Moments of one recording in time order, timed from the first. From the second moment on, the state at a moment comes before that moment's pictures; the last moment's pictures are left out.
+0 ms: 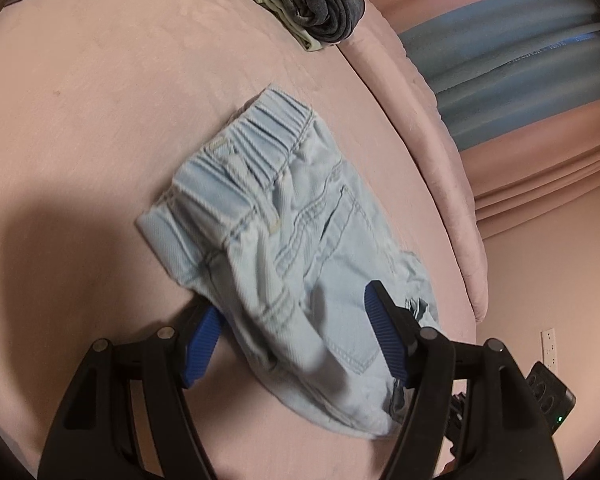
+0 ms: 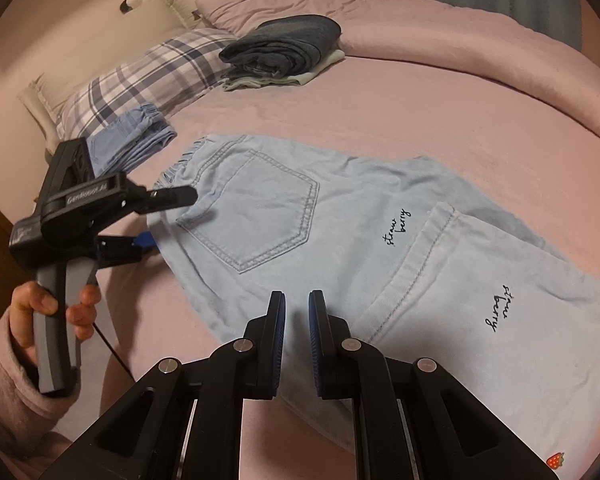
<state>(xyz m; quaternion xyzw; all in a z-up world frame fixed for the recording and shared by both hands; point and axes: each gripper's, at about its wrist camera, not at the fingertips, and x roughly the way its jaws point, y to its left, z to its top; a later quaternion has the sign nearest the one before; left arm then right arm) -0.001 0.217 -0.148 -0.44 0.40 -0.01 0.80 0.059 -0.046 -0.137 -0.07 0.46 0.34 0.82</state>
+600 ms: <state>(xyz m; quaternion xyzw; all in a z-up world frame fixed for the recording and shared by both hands) 0.032 0.221 -0.152 -0.43 0.40 -0.01 0.81 0.068 -0.031 -0.149 -0.08 0.48 0.33 0.81</state>
